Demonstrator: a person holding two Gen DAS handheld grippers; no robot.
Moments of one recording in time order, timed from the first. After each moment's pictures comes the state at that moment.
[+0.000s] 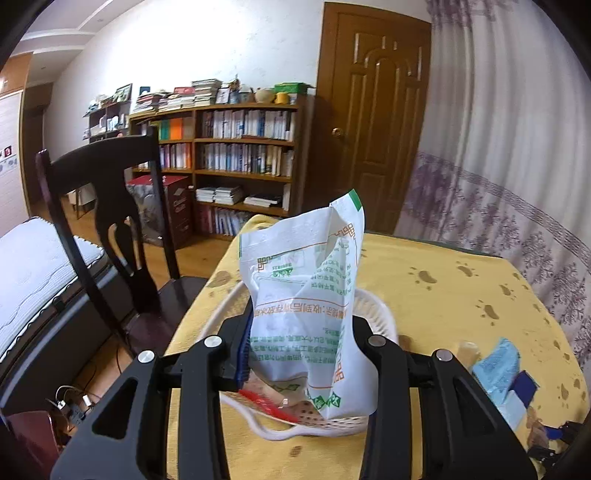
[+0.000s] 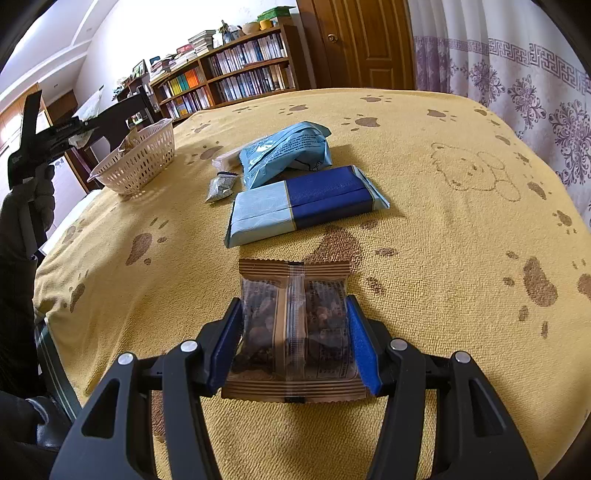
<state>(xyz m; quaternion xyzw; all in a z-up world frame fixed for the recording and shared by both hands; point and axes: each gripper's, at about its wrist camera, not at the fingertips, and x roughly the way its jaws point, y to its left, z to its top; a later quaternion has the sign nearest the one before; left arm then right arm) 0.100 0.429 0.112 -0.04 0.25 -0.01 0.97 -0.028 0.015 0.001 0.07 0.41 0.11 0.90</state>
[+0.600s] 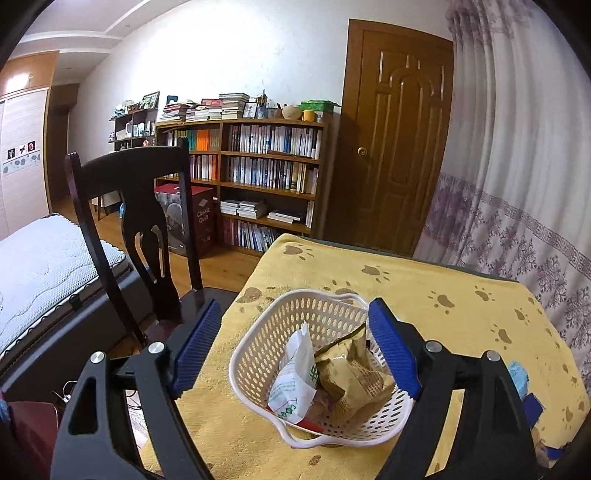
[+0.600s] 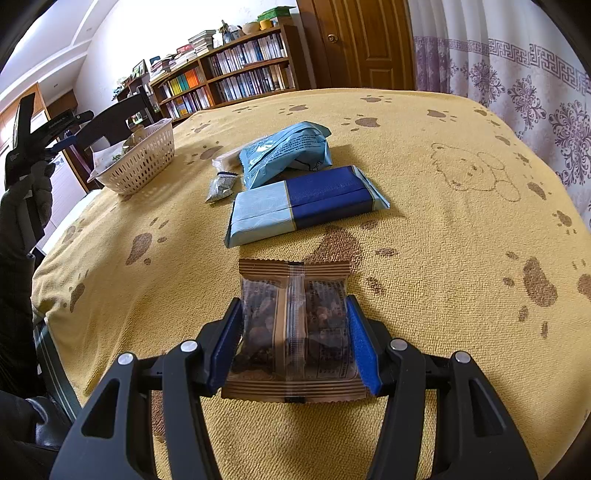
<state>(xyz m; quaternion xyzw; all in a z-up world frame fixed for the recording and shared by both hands) 0.092 0.433 0.127 -0.06 0.22 0.03 0.97 -0.028 0.015 0.001 0.07 0.41 0.11 0.91</state>
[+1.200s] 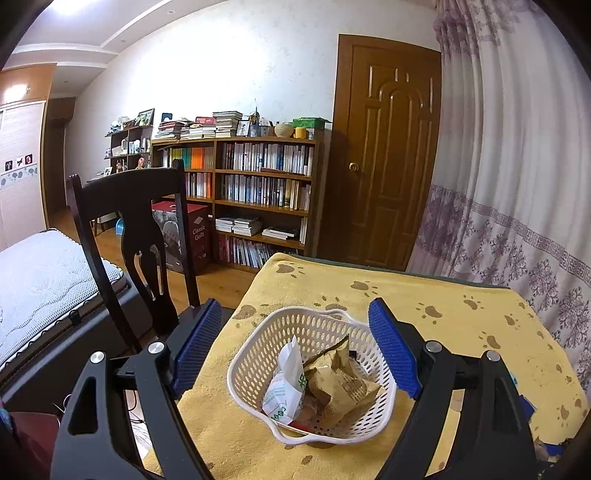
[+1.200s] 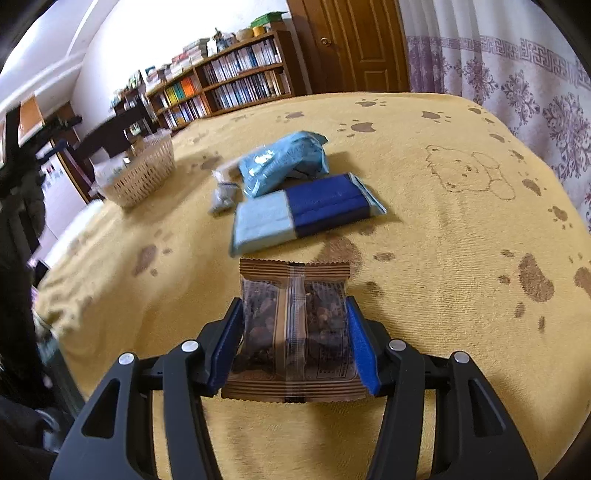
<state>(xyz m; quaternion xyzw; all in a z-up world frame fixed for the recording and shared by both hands) 0.071 0.426 0.146 -0.05 0.19 0.02 0.98 -0.029 0.009 0.012 0.10 0.40 0.11 0.91</state>
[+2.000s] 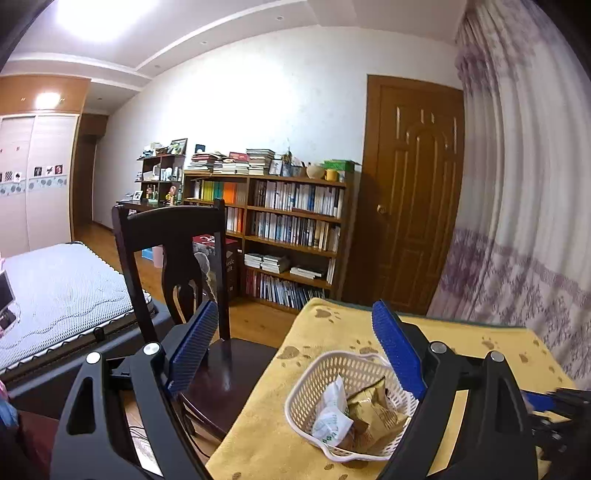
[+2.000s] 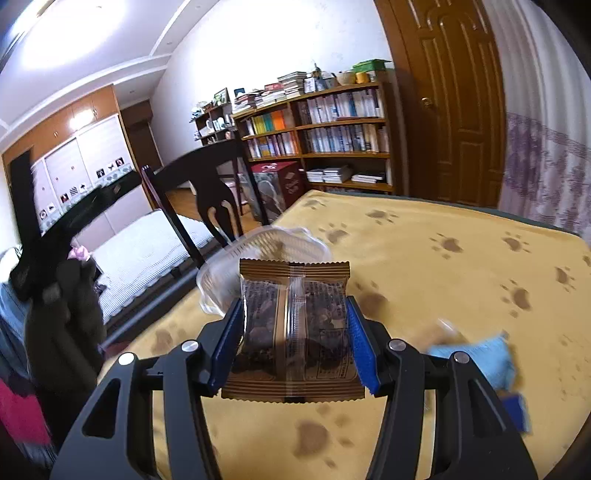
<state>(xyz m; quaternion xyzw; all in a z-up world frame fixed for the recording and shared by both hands) 0.029 0.468 0.182 -0.07 0.11 0.08 0.99 0.080 0.182 0.146 0.05 0.30 0.25 0.92</state>
